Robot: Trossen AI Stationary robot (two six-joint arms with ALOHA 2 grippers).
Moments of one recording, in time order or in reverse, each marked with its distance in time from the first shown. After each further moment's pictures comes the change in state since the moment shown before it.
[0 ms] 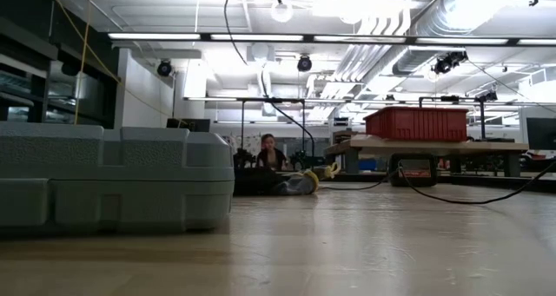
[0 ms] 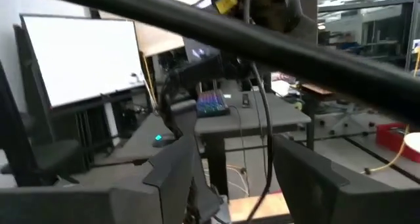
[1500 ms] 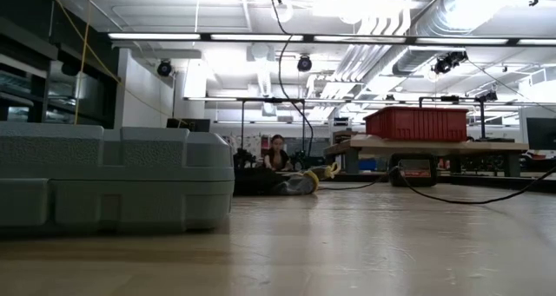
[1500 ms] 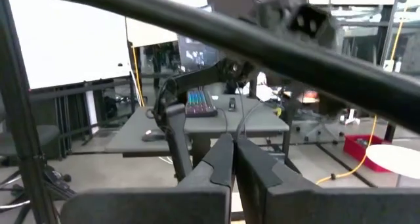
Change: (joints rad) left arm 0.173 -0.113 -0.001 -0.928 0.054 0.417; right arm 0.107 -0.182 0.002 -0.202 0.149 -0.127
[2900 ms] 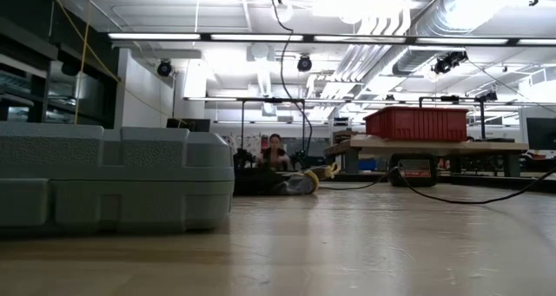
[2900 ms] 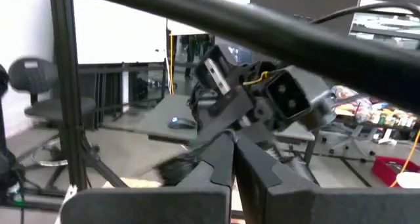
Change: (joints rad) left arm -0.399 0.062 -0.001 -0.324 0.074 -0.053; right arm -0.057 -0.010 0.078 -0.122 -0.210 -0.096
